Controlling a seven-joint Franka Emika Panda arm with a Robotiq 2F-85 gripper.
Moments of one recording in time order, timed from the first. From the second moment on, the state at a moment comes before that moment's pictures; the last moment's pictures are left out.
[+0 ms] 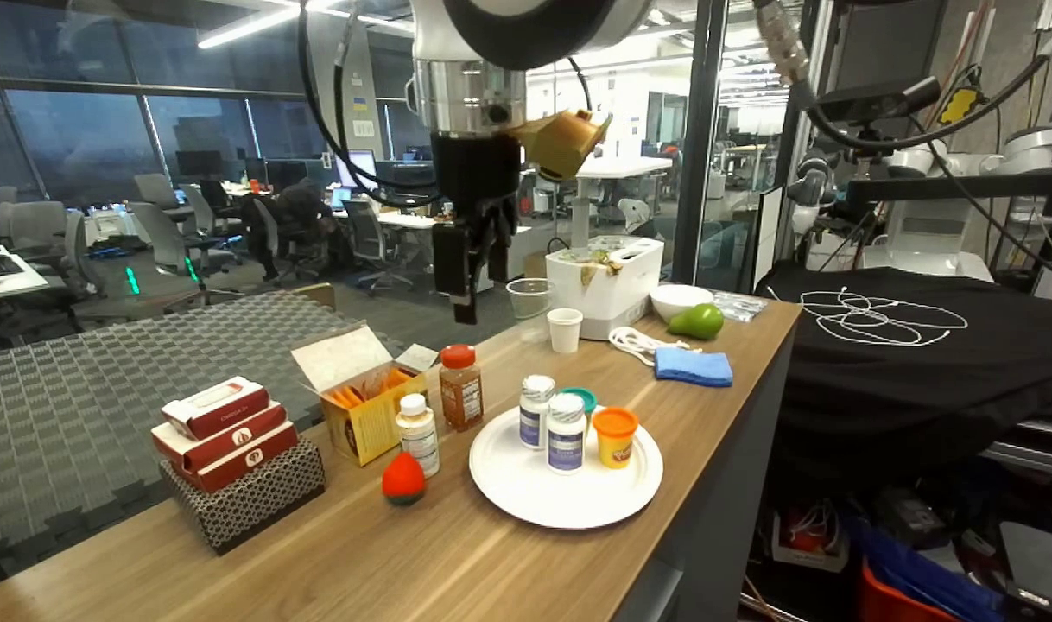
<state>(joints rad) 0.13 0.40 0.04 -1.63 -0.23 2.16 -0.14</state>
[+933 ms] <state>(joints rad) 0.16 0.84 0.09 -1.14 -0.18 1.98 -0.23</state>
